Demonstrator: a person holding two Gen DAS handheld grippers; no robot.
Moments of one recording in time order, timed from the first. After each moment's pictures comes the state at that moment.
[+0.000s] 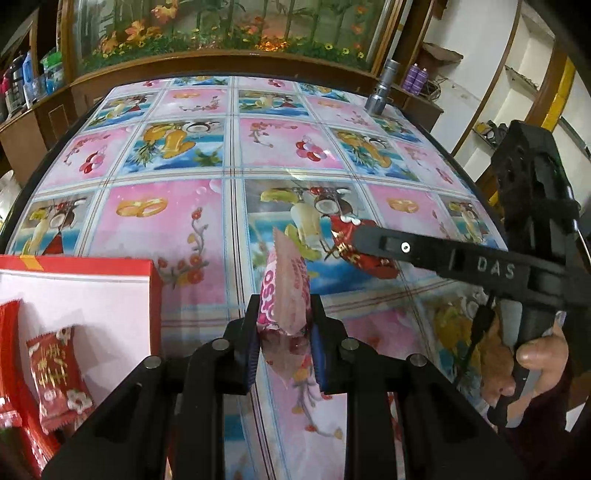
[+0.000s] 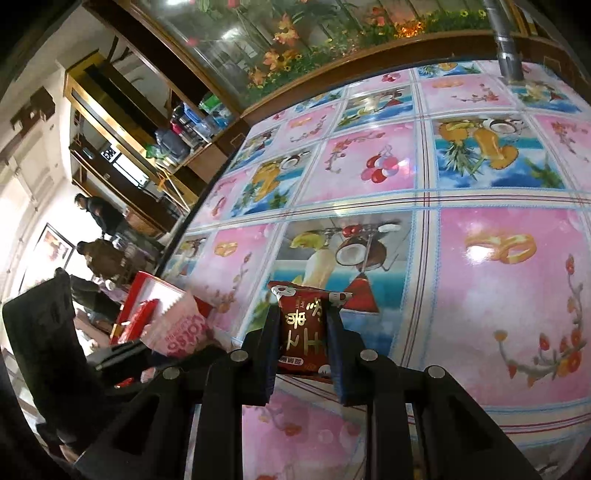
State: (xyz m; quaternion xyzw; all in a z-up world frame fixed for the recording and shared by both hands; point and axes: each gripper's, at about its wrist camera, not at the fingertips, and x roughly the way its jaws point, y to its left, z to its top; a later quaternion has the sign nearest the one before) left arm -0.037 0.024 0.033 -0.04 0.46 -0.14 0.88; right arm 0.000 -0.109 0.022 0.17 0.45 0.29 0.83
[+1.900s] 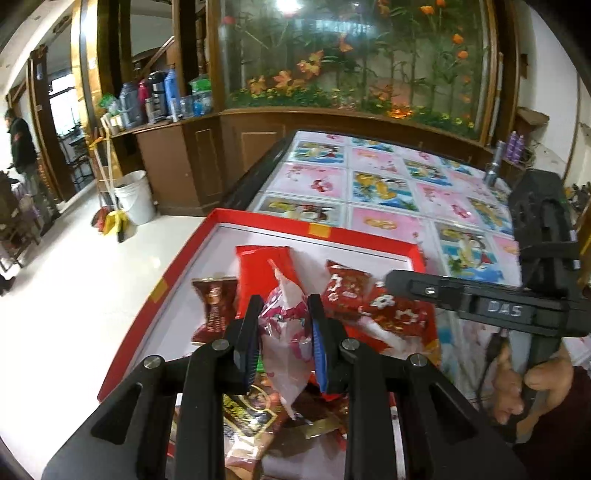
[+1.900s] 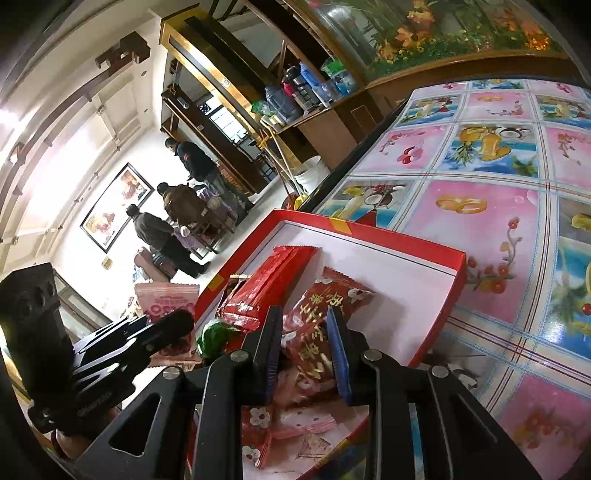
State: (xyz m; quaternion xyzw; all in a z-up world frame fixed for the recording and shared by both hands) left arm -0.159 0.185 0.072 -0.03 0.36 0.11 0.93; right arm -0.067 0.080 0.033 0.12 0.41 0.47 0.77
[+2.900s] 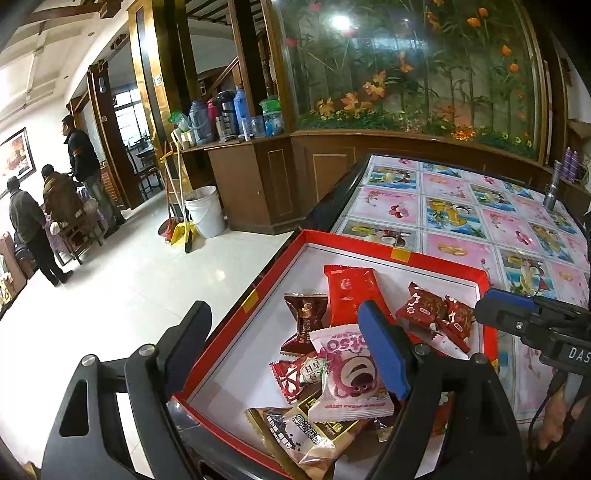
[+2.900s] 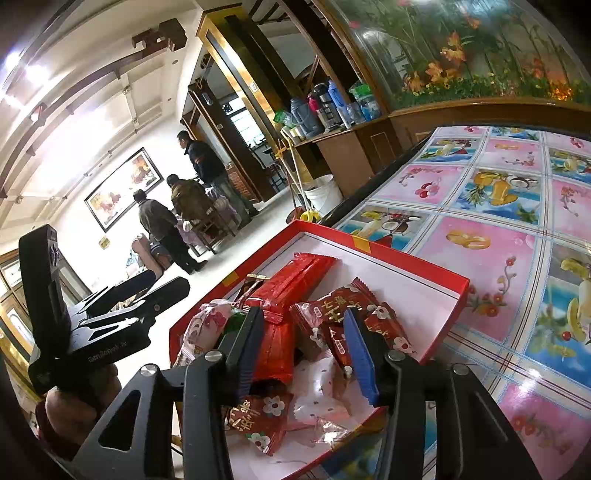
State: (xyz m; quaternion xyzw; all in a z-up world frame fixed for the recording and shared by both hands) left arm -0.179 0.206 0.084 -0.01 0.31 0.24 0.92; right arm -0.102 0.073 0.058 0.08 0.34 0.49 0.80
